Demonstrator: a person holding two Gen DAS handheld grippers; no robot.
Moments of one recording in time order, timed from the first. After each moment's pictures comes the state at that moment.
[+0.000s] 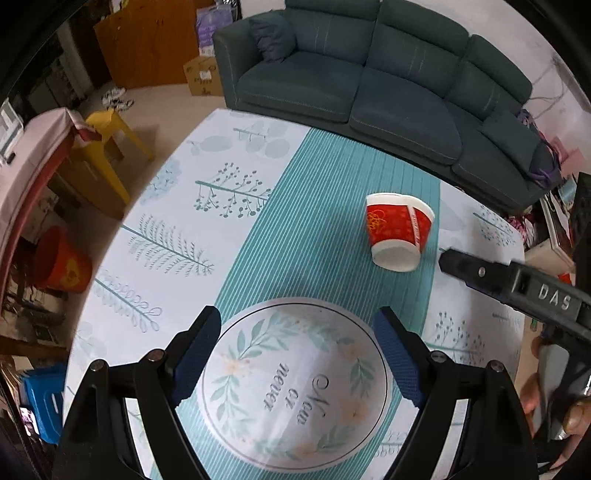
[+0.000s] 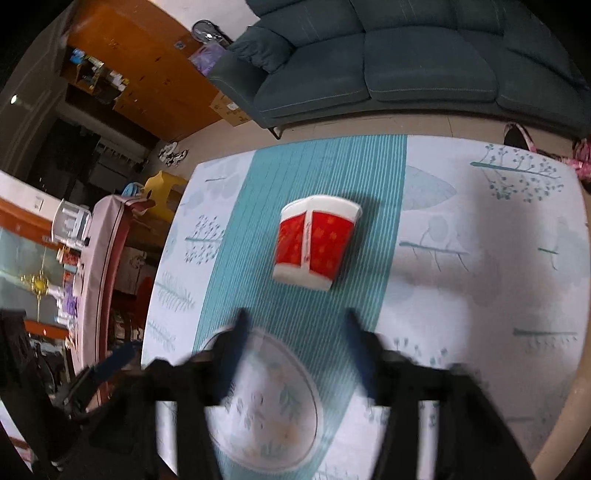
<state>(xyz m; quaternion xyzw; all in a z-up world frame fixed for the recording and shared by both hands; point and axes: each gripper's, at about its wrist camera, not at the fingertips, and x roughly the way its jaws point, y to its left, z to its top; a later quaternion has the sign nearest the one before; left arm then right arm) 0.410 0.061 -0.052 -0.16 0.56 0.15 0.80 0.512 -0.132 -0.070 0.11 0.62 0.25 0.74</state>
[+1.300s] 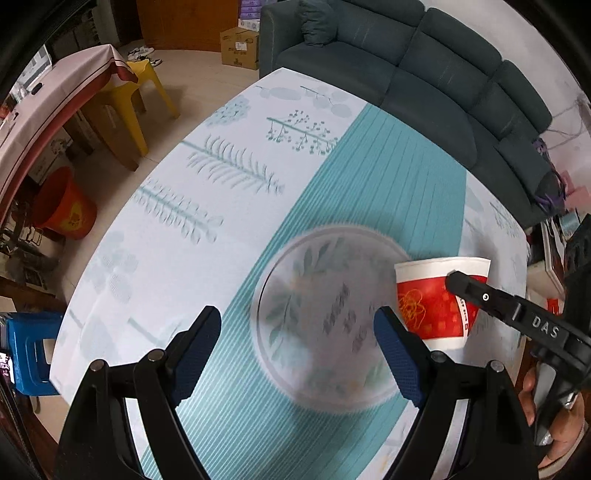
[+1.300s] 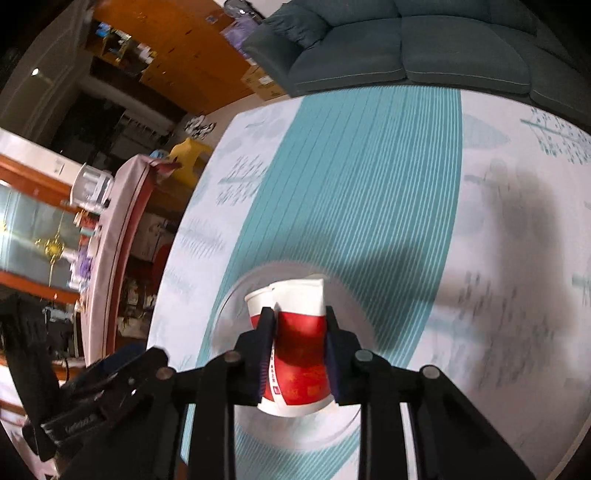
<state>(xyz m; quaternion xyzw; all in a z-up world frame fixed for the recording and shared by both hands) 0.296 0.094 -0.054 -0.22 0.56 0.17 0.78 0.433 -0.103 -0.078 0.09 0.63 0.31 0.71</state>
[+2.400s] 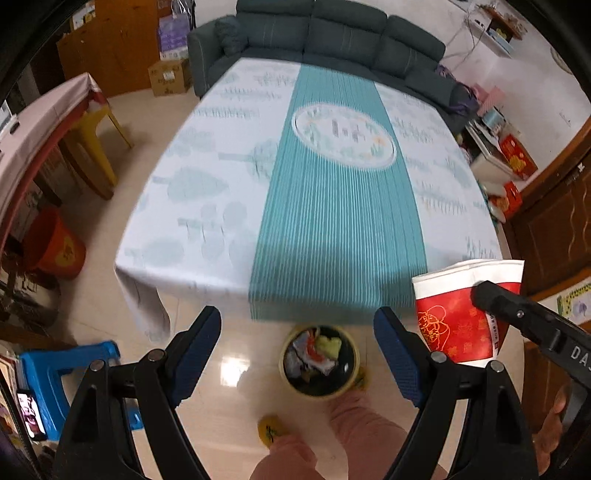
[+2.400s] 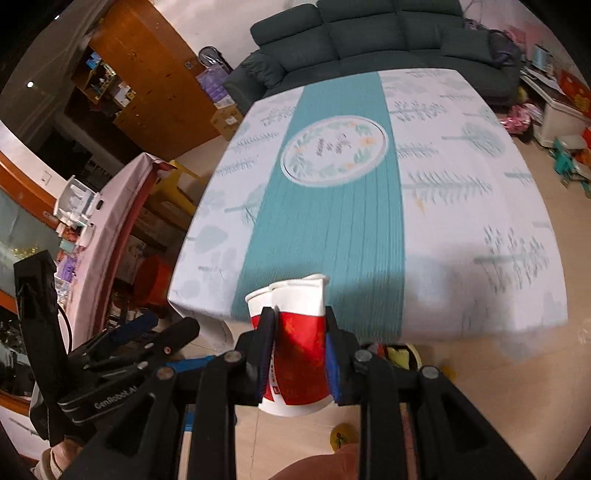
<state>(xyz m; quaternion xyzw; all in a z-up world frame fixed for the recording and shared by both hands) -0.030 0.099 -0.040 -0.12 0.55 0.00 0.83 0.010 -0.088 0.006 0.11 0.55 0.16 0.81</state>
